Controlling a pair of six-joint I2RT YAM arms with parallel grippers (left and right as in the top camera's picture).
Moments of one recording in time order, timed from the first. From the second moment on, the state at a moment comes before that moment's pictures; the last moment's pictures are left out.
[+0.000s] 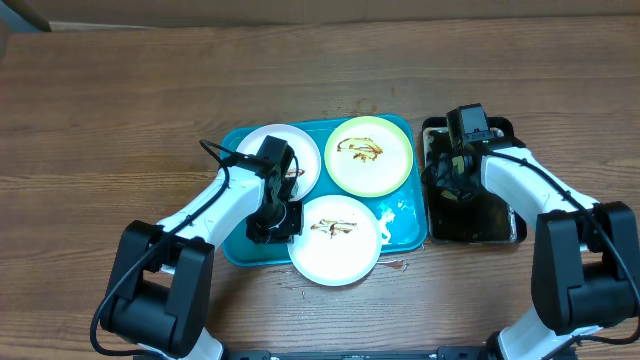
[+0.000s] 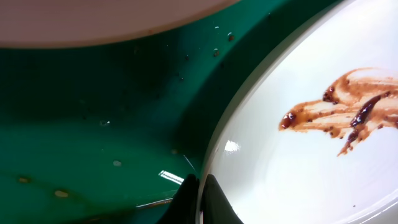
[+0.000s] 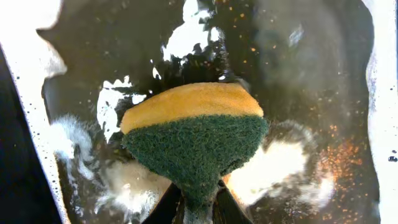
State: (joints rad) left arm -0.35 1.76 1.03 -0.92 0.25 -0.33; right arm 0.16 1.81 1.07 -0.60 0.18 0.34
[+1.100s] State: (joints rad) left arm -0.35 1.76 1.03 -0.92 0.25 -0.33; right arm 0.16 1.69 1.38 -1.05 0.05 0.41
